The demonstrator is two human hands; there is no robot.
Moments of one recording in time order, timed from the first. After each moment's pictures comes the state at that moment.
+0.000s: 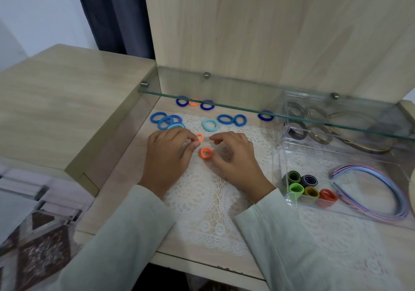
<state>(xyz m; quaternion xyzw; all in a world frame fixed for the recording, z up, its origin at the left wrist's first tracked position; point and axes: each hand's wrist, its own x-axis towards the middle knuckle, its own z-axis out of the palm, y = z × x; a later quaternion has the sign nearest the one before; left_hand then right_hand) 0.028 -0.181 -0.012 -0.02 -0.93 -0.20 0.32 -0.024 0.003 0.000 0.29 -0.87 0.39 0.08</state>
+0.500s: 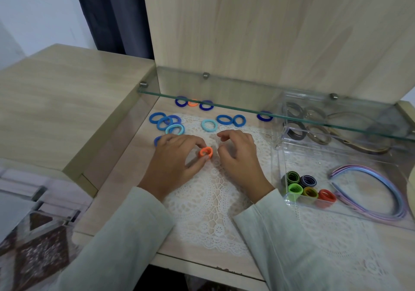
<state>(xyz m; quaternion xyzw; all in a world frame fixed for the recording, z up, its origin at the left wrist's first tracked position) 0.034 -0.172 -0.007 -0.09 -0.94 -0.21 0.26 -0.027 0.002 -0.002 0.22 -0.87 0.43 0.08</state>
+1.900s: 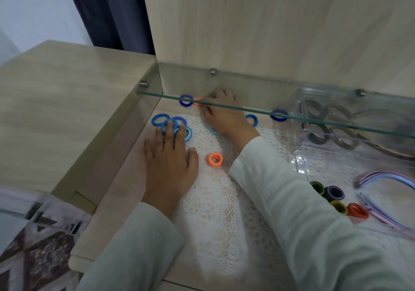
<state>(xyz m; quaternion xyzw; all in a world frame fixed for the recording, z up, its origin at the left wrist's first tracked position) 0.021 -0.175 -0.017 0.18 -0.97 -0.12 0.10 -0.146 -0.083 0.013 0.31 -0.93 0.13 0.13</state>
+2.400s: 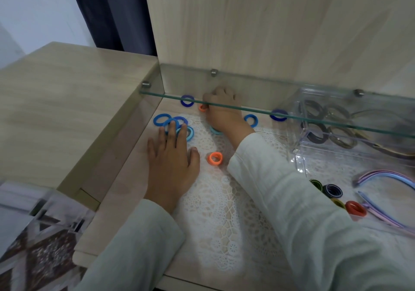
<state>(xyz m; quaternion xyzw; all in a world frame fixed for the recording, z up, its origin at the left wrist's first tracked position) 0.023 -0.173 -0.013 0.18 -0.97 -0.14 0.10 -0.138 -0.093 0.032 0.27 -0.96 0.09 0.08</state>
